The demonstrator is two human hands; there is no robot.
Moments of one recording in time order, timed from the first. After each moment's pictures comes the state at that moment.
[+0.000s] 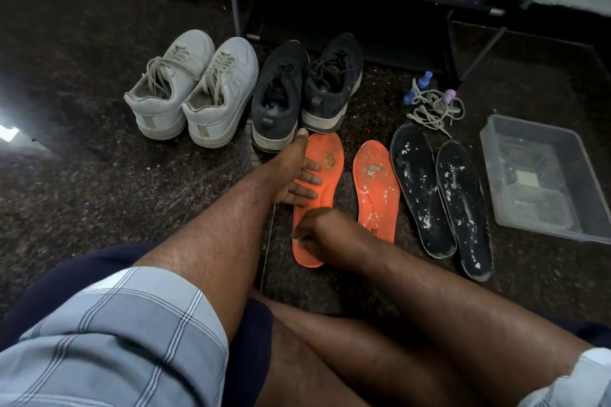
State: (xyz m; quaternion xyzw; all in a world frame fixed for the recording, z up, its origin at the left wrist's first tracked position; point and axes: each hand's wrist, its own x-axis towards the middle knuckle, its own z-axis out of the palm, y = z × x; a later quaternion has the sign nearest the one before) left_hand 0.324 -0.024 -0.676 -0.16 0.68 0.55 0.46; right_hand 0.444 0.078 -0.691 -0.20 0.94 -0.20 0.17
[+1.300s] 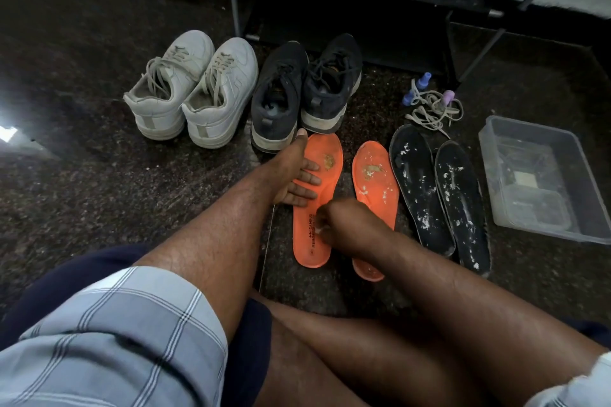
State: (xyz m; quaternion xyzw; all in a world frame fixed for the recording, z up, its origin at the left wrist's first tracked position) left_hand 0.326 -0.026 -0.673 -0.16 0.68 0.56 0.45; right_hand 0.432 0.096 -0.684 -0.10 0.96 -0.12 0.22
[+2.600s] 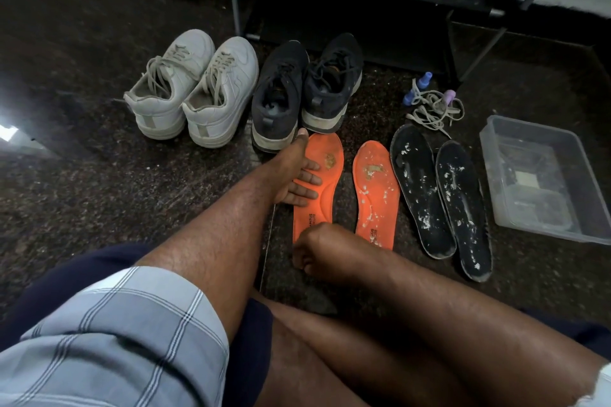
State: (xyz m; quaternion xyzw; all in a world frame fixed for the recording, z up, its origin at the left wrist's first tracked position) left_hand 0.326 -0.025 -0.673 -0.16 0.68 0.55 0.46; right_hand 0.455 0.068 -0.680 -0.20 0.92 -0.16 0.29
